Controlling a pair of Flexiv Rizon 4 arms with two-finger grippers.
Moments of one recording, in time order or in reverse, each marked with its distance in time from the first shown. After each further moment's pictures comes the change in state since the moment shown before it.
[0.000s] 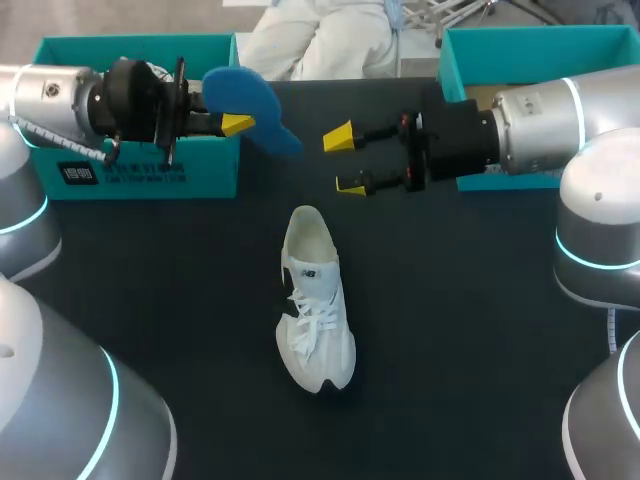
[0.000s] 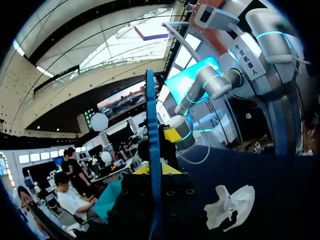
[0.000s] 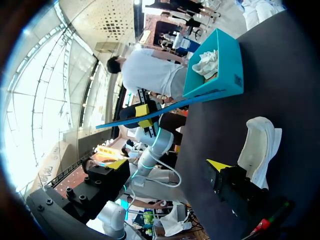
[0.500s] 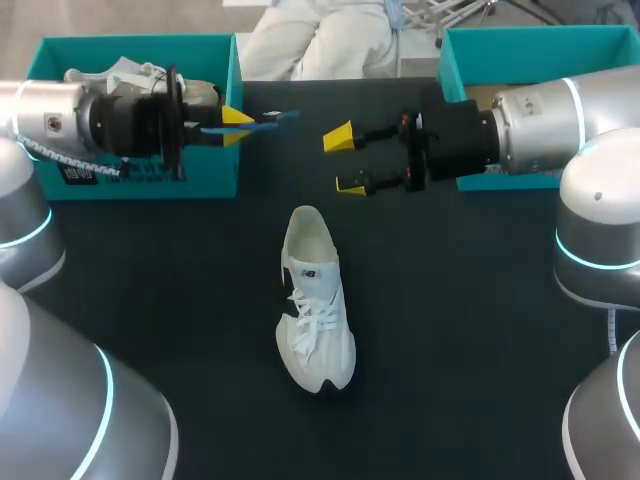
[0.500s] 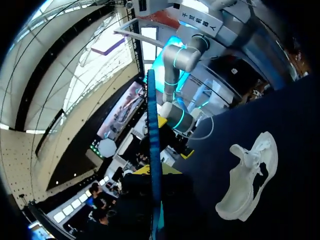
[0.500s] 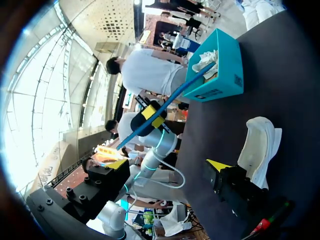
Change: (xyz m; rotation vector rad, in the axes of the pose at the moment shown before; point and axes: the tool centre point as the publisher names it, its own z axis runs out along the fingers) left arm 0.001 0.017 -0.005 -0.025 -0.013 0.501; right arm 0.000 0.000 0.000 -0.001 0.000 0.000
